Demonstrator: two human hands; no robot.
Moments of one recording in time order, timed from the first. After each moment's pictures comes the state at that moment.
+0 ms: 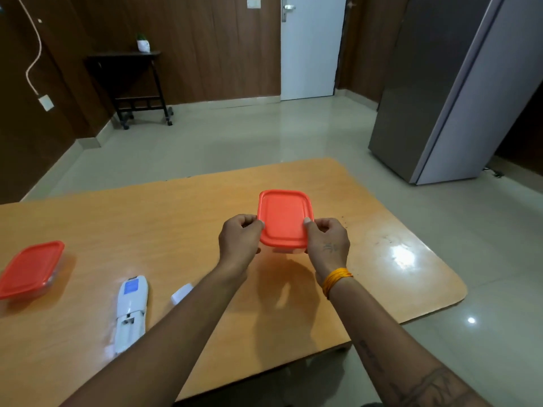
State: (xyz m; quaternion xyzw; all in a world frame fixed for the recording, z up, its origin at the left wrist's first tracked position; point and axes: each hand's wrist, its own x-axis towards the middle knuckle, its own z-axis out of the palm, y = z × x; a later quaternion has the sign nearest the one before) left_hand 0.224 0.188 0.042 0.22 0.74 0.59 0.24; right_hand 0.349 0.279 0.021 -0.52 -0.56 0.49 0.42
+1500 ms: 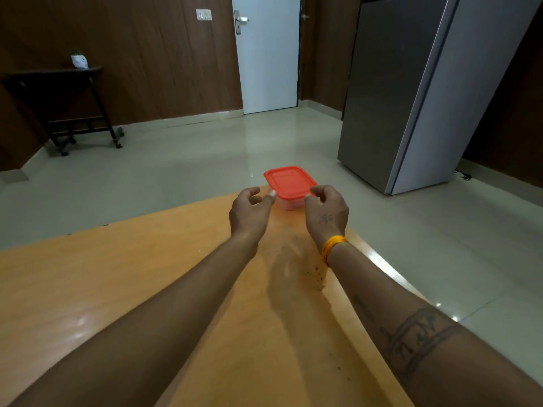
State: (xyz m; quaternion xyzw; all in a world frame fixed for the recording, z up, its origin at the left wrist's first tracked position) left_hand 0.187 0.453 0.025 0.30 0.71 0.59 0.22; right_hand 0.309 0.525 0.016 -0.53 -0.60 0.37 0.47
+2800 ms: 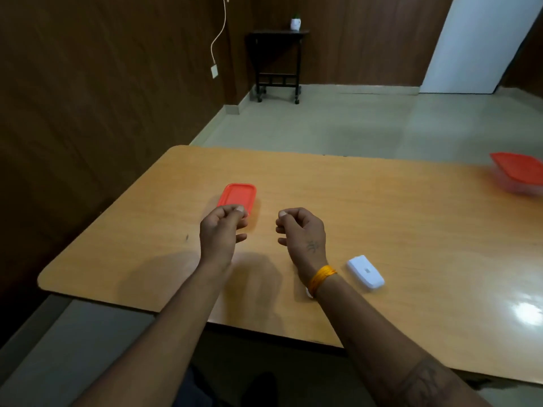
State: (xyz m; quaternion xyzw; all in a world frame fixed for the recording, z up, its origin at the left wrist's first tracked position) left_hand 0.048 -0.136 0.041 0.02 0.69 0.72 0.07; right_hand 0.121 -0.006 0.023 -0.28 -0.65 0.67 0.25
